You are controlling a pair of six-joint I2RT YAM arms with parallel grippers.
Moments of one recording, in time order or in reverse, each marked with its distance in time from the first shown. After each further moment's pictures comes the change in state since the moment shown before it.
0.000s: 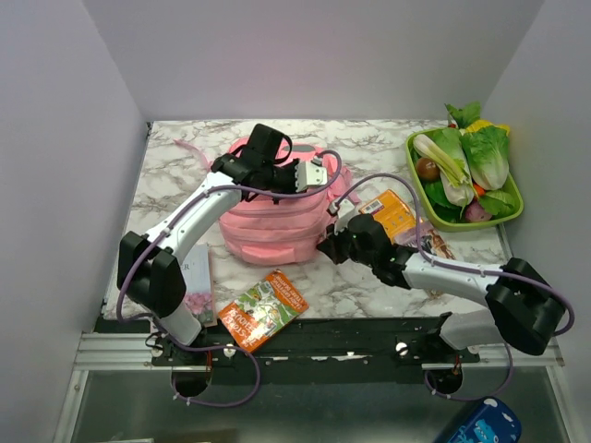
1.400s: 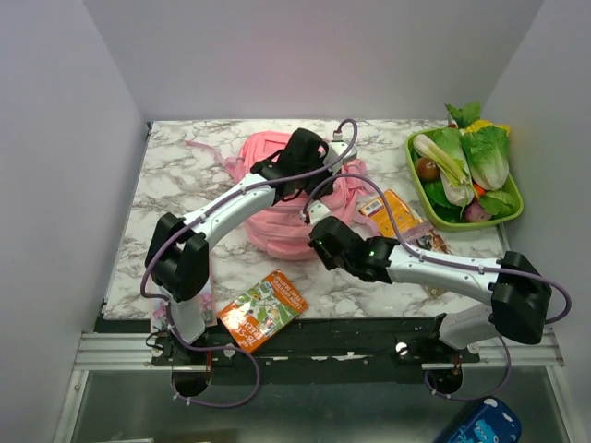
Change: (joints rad) left arm -0.151 0.201 0.093 0.273 -0.263 -0.719; right arm 0.216 0.035 0.290 -0.525 0.322 -0.012
